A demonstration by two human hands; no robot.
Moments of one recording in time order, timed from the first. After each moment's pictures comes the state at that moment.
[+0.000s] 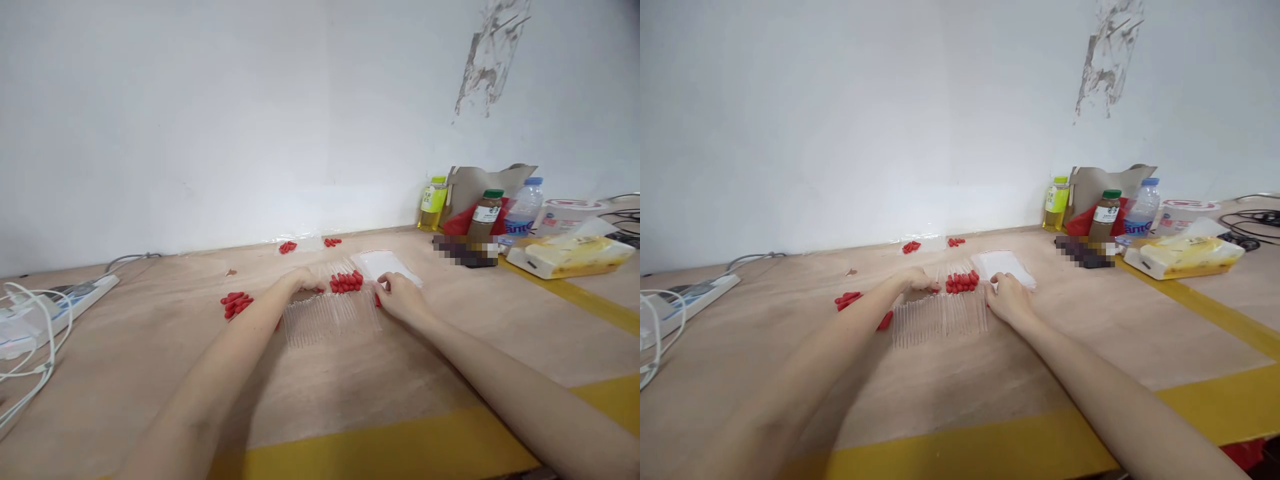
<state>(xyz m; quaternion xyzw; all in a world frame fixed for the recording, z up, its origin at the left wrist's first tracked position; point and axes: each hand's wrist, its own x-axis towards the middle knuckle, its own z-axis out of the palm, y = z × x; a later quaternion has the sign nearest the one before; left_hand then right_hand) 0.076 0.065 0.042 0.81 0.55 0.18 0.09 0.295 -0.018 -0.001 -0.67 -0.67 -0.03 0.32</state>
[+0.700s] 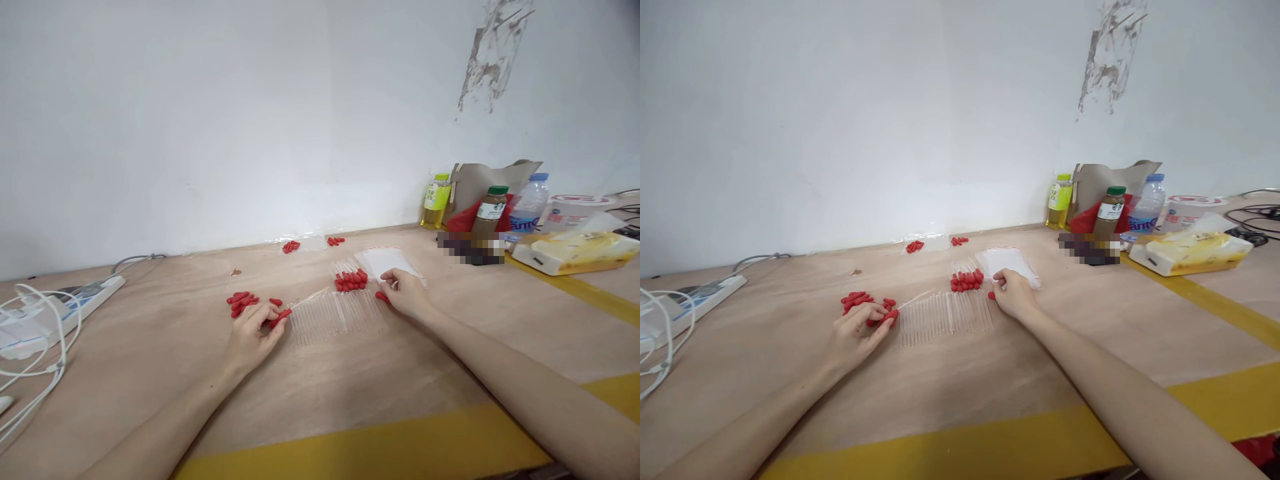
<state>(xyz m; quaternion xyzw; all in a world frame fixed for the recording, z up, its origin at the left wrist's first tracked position) -0.026 -0.059 0.011 0.80 0.42 0.41 -0.07 0.298 -0.009 -0.006 -0.63 -0.66 0.06 0.41</state>
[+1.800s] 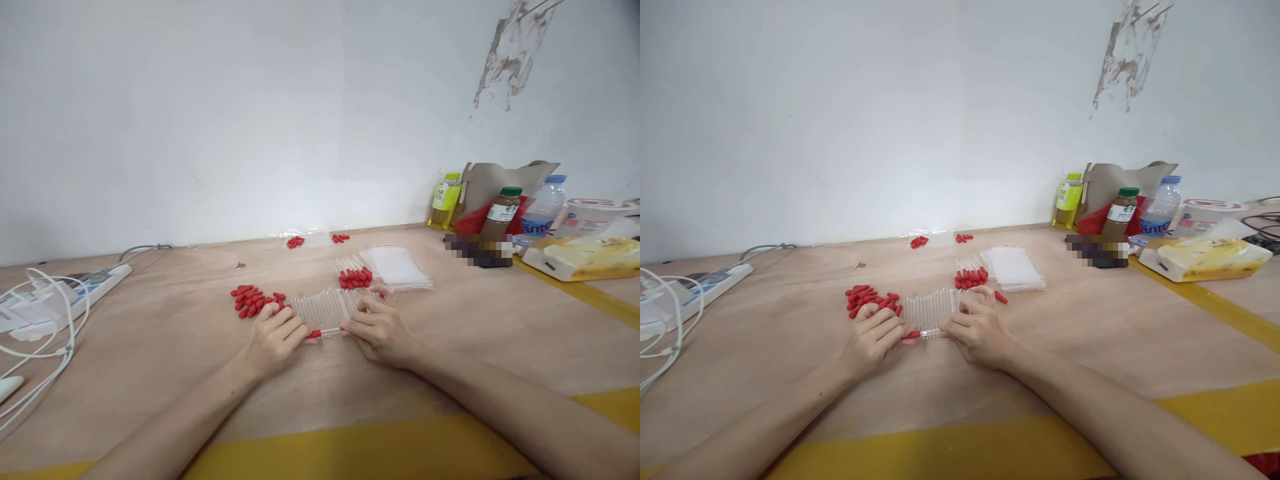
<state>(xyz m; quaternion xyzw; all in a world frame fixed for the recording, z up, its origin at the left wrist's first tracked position) 0.003 -0.075 0.021 0.88 0.23 0.29 -0.30 0.232 -0.075 0.004 -0.28 -0.87 -0.18 0.37</state>
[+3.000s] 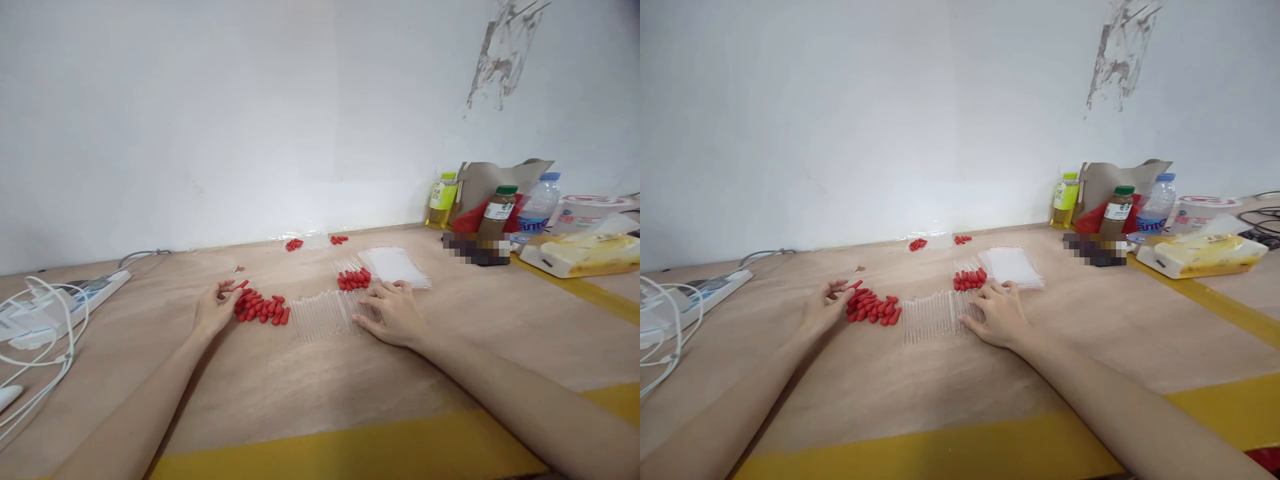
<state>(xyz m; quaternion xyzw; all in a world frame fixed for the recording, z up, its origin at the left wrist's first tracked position) -0.108 -0.002 0.013 0.60 0.67 0.43 0.01 0.262 -0.055 -0.001 -0.48 -0.82 -0.12 0.29</state>
